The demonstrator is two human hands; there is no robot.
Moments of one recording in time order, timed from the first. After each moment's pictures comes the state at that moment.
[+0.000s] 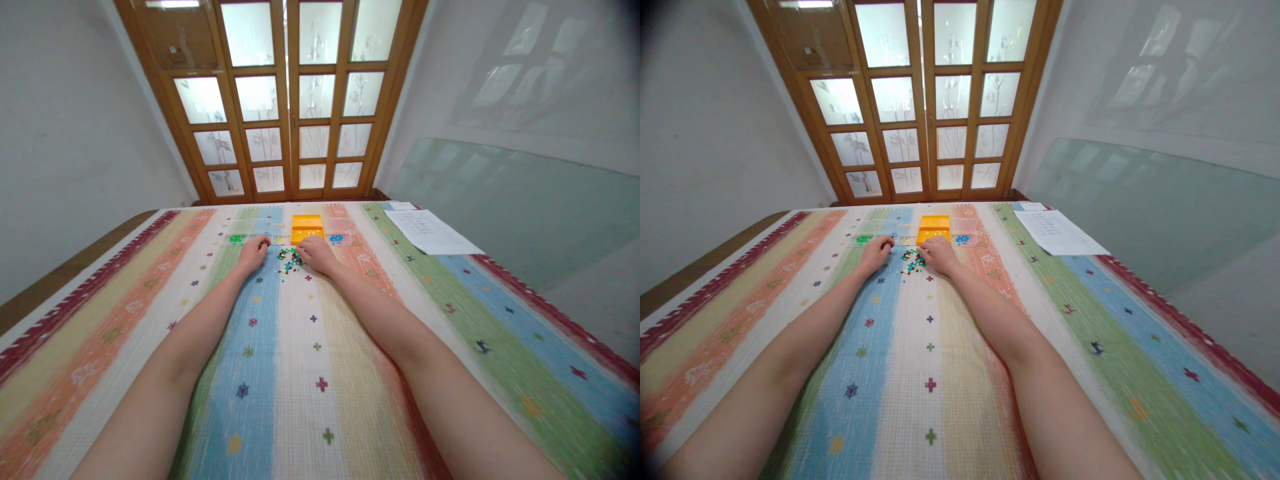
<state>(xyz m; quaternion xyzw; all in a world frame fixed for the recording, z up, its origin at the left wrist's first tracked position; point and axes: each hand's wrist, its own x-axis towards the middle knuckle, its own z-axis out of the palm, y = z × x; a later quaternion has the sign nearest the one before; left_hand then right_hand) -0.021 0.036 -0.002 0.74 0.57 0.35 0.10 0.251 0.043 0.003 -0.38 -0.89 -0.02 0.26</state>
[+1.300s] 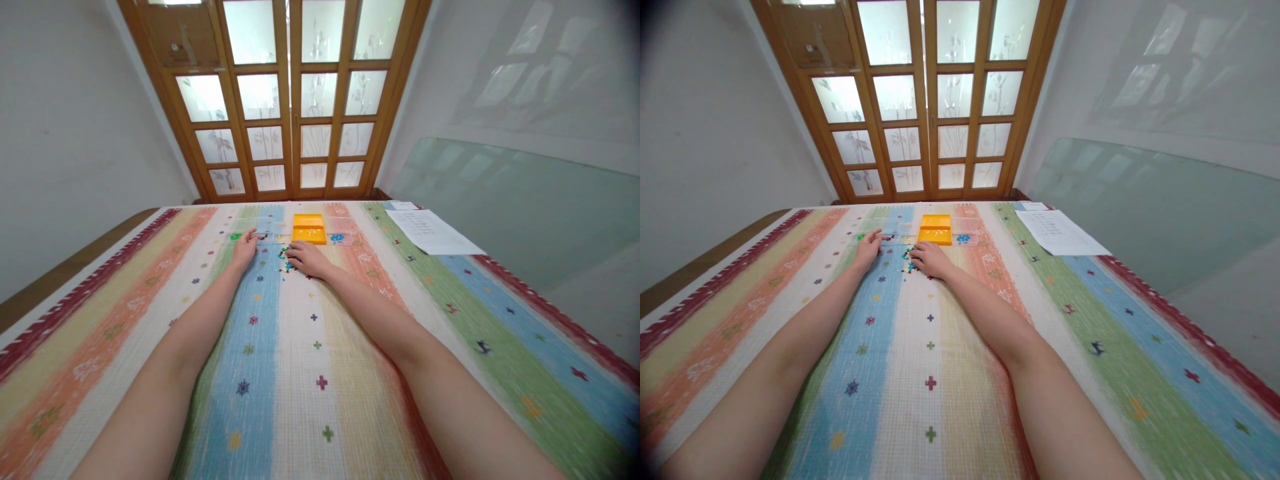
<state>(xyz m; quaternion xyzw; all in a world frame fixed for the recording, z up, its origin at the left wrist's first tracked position) -0.043 0.061 -0.022 0.53 0.61 0.52 0.28 0.234 0.046 -0.022 -0.28 -0.92 0.01 0.26</state>
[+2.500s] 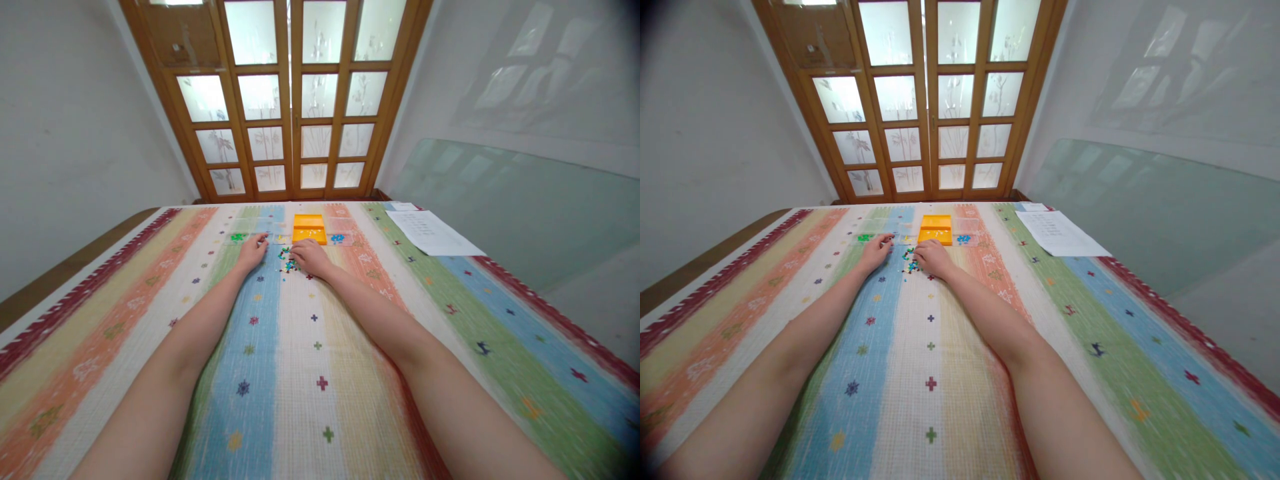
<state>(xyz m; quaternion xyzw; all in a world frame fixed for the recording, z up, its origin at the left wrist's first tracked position) -0.031 0.052 -0.024 0.66 0.60 0.40 0.19 0.234 0.037 -0.008 -0.32 -0.91 0.01 0.27</state>
